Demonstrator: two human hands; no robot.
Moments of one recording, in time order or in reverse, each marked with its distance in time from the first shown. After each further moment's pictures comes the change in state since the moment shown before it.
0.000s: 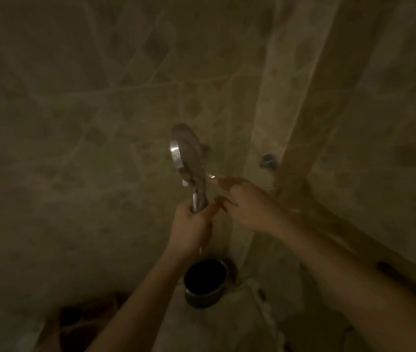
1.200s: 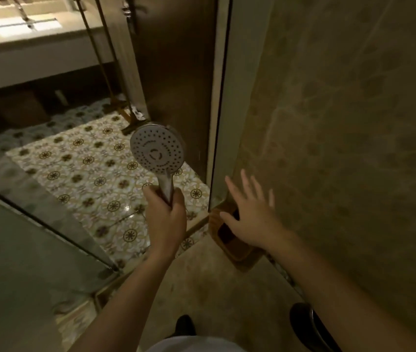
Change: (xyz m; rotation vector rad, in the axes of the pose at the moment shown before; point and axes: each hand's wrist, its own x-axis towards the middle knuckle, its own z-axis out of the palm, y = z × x) left_hand -0.364 -0.108 -0.370 0.326 1.663 0.049; right_hand -0.054 -0.428 0.299 -0.064 -0.526 -0.879
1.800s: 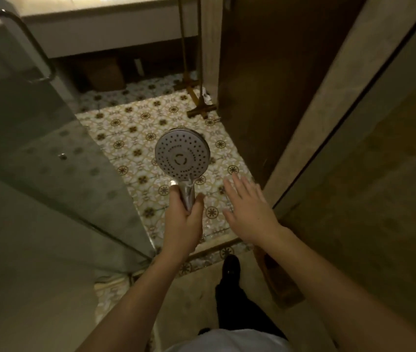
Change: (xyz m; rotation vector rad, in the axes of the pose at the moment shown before) left_hand 0.169 -0.082 -0.054 -0.014 0.022 -0.199; right_hand 0.238 -0.129 0.079 -0.125 -0.176 -0.393
